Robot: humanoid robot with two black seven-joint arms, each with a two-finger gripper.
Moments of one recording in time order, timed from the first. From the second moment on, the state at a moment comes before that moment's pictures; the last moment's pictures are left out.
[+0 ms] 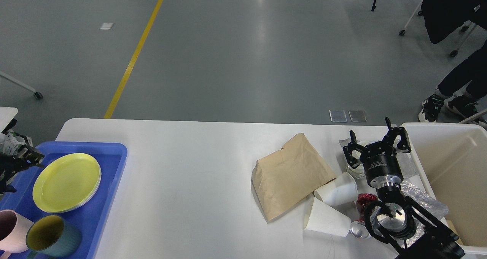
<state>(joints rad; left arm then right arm) -1.29 0.76 1.10 -0.71 -0.26 -0.45 0.07 0.26 -0.20 1.04 0.93 -0.10 0.19 0.52</state>
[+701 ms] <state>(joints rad) -1.03 0.84 -0.09 -0.68 -0.26 -0.44 0.05 0.26 -0.20 1.04 0.93 -0.10 0.19 0.52</state>
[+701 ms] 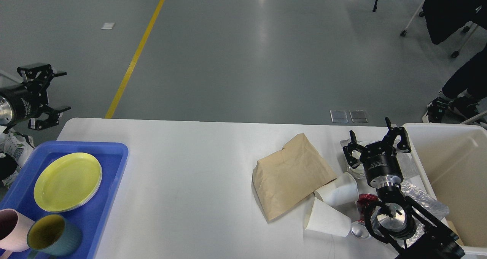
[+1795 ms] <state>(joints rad) -0.27 0.42 -1.21 -0.93 -0.06 -0.42 -0.26 0.26 -0.20 1.04 0.93 -0.10 0.19 0.52</state>
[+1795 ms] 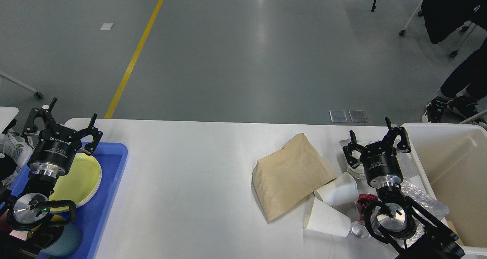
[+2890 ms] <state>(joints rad) -0.33 0.29 -1.22 -0.78 -0.07 -0.52 -0.25 0.26 -0.20 1.04 0.93 -0.10 0.19 0.52</state>
